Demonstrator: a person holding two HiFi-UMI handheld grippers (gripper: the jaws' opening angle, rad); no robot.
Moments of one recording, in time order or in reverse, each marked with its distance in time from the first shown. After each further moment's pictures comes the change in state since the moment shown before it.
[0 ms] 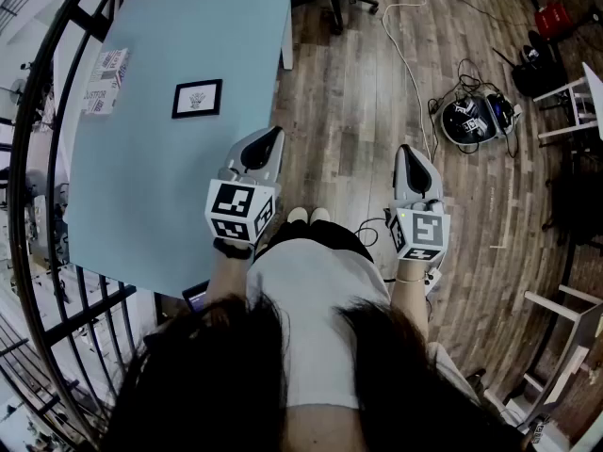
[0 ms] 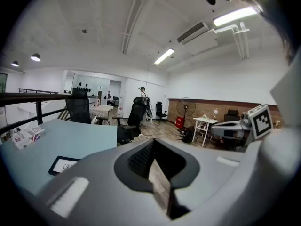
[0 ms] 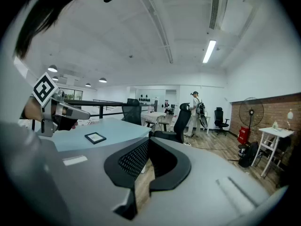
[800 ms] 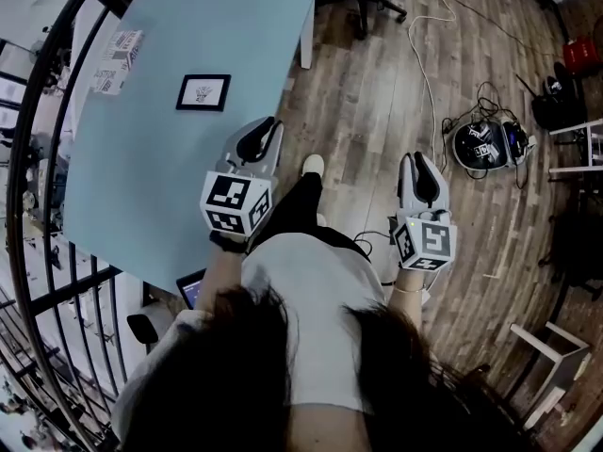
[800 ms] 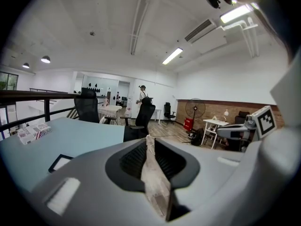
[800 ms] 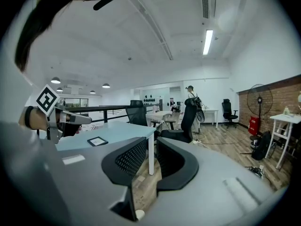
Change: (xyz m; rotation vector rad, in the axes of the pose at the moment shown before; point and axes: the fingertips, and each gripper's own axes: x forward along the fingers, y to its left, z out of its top) left arm 0.037 0.018 0.000 -0.046 -0.012 0.083; right arm 0.036 -0.034 -0.010 0.085 0.005 0.077
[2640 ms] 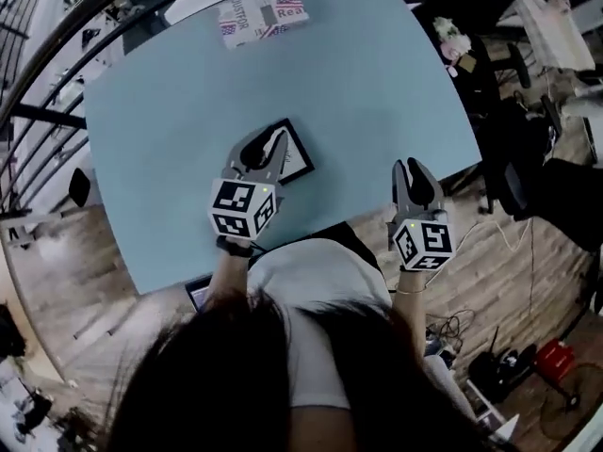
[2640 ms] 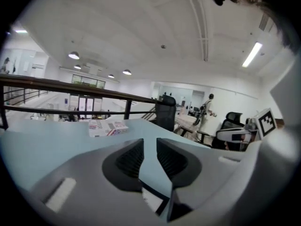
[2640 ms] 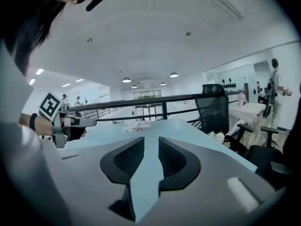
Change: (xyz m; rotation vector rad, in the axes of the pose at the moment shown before) left arm 0.015 0.323 0.022 -0.374 -0.104 0.901; right arm 0.466 0.228 0.071 -0.187 0.162 0.984
